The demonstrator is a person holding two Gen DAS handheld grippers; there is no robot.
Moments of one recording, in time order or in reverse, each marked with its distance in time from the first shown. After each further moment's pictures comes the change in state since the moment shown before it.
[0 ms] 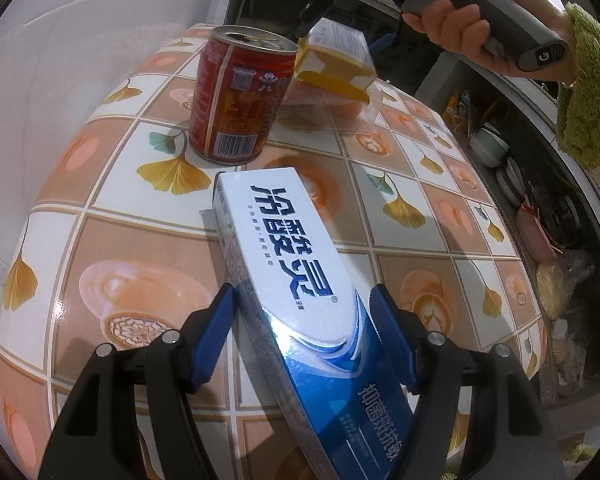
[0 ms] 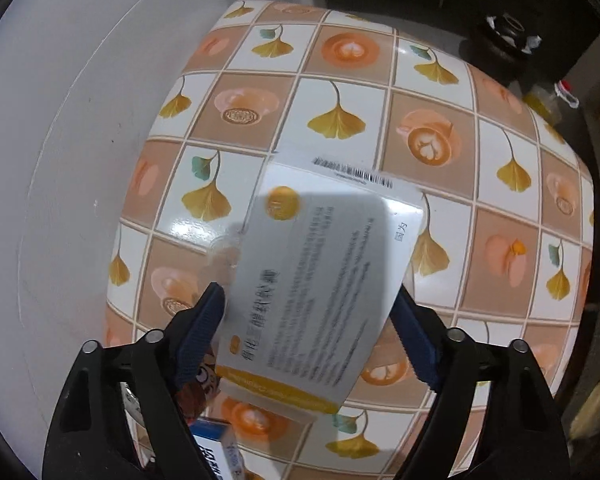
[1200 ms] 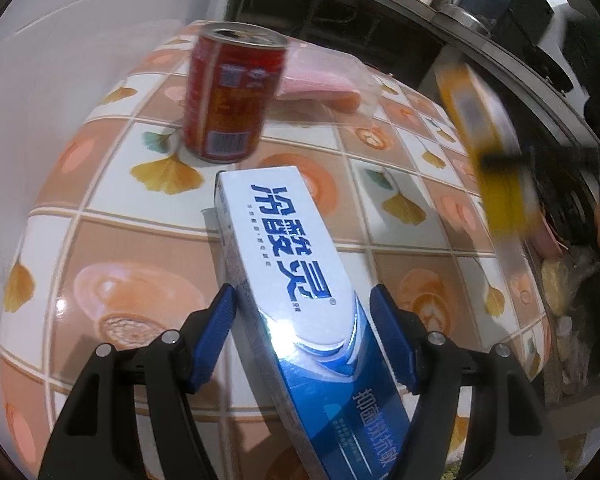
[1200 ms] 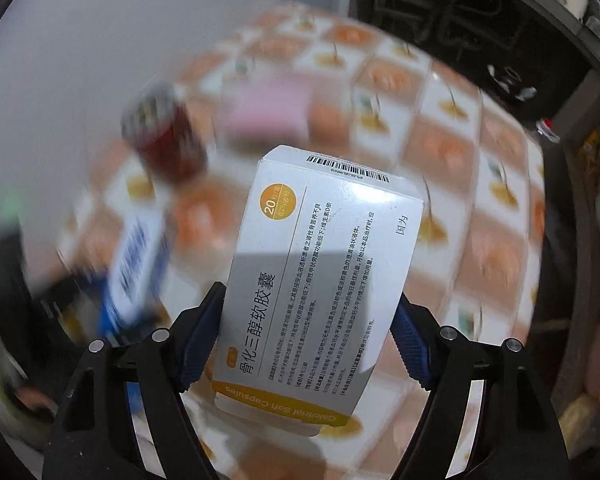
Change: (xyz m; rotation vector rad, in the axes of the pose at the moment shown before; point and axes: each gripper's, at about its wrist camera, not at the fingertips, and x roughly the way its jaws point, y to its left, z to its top) left arm 0.007 -0.012 0.003 0.014 0.028 0.009; right arm -0.046 -0.051 -0.211 -0.252 -0.160 -0.077
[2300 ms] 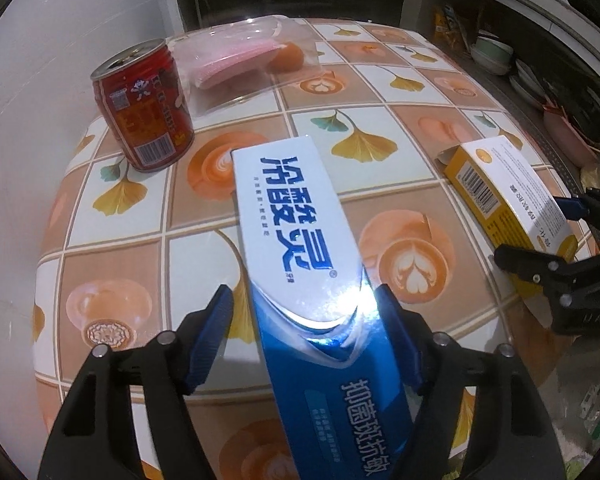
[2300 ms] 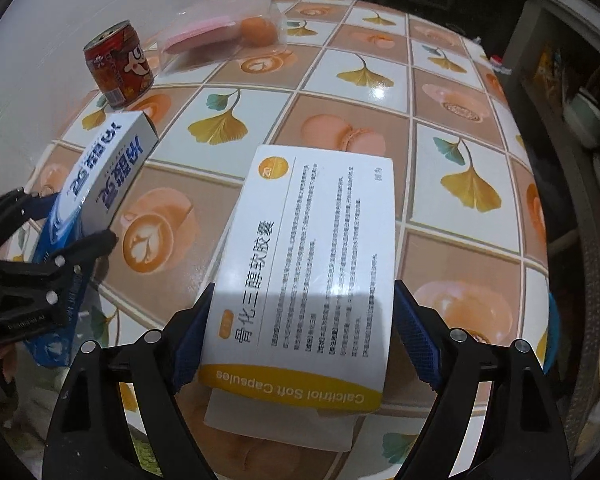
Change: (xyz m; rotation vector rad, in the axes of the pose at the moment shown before) left arm 0.021 -0.067 -0.015 0.268 0.098 0.213; right arm 0.038 -0.019 -0.116 0.192 -0.082 -0.036
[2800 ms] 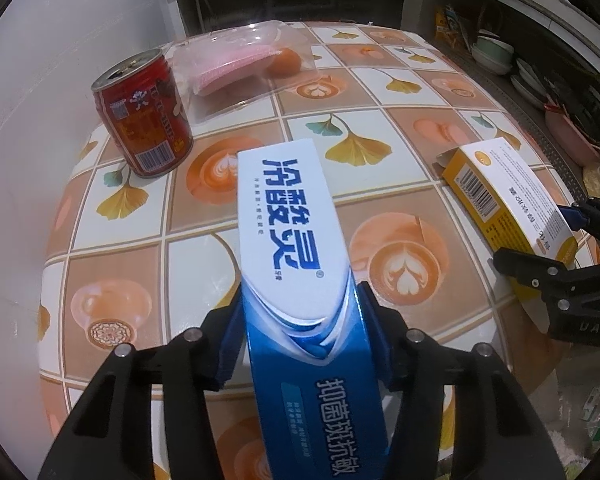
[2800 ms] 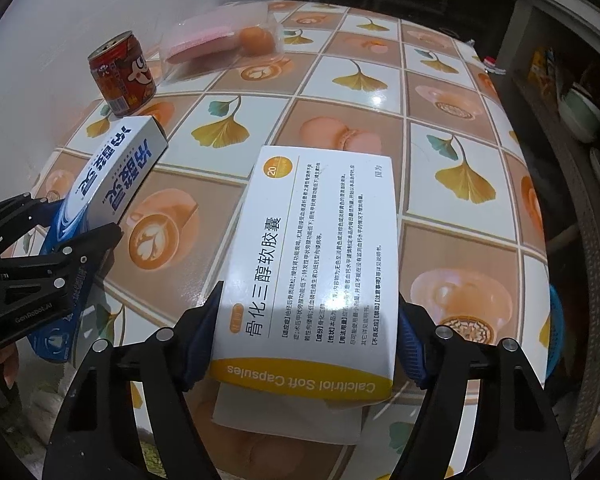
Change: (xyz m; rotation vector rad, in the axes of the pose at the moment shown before) left arm -0.006 -0.007 0.000 0.009 -0.008 0.019; right arm -0.005 -0.003 -0.007 0.036 -0.034 0.020
